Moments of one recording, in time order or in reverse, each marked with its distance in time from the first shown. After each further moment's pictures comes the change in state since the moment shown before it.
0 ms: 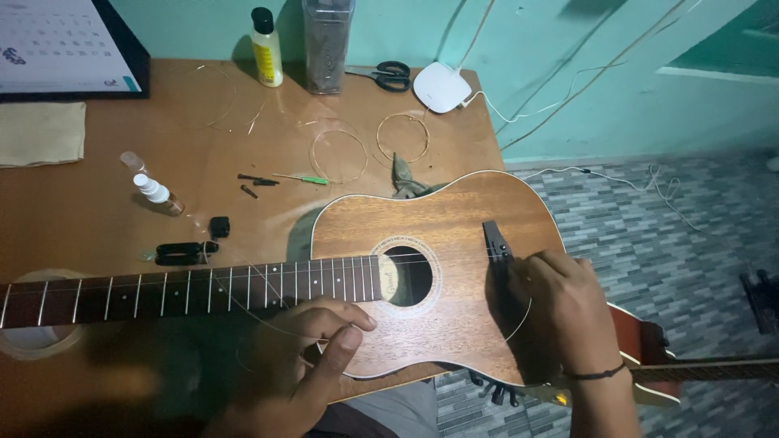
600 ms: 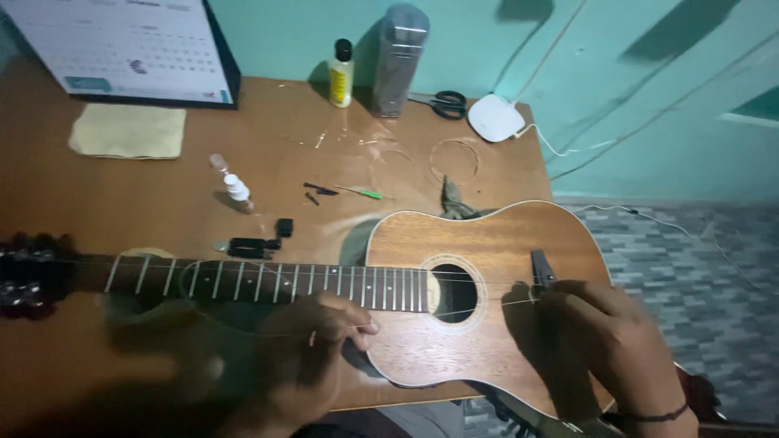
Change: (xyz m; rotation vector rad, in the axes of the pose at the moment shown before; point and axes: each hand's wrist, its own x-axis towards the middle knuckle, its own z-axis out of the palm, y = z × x) left_hand -0.011 -0.012 -0.020 -0.225 0.325 0.228; right_hand 0.009 0.004 -0.018 0.260 -0.023 -0.225
